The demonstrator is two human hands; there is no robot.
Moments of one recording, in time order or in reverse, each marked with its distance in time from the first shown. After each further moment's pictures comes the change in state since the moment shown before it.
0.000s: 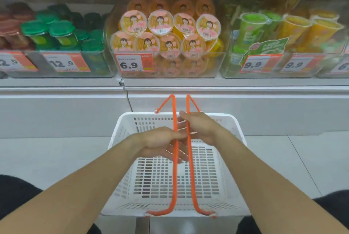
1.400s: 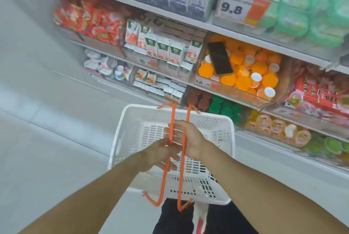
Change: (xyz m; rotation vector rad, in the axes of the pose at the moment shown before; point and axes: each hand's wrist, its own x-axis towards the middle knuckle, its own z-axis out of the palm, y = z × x) left_hand -0.605 0.163 -0.218 -0.333 0.434 -0.189; right_hand -0.199 -0.451 0.463 0.306 -0.310 0.538
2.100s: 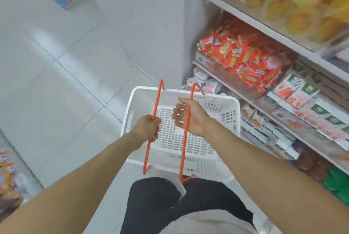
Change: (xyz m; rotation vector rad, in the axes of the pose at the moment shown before) left_hand -0.118 -0.079 -0.498 -0.310 0.662 0.034; right_hand 0.182 -0.031 0.493 -0.275 -0.197 0.063
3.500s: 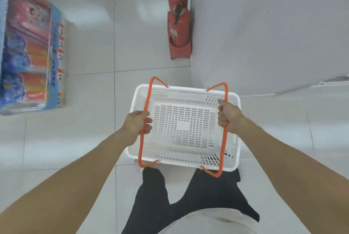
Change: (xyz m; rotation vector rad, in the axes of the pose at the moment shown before) left_hand 0.659 0.293 -0.810 0.289 -0.323 -0.055; right_hand 0.579 -0.234 0.618 0.596 0.730 -0.096
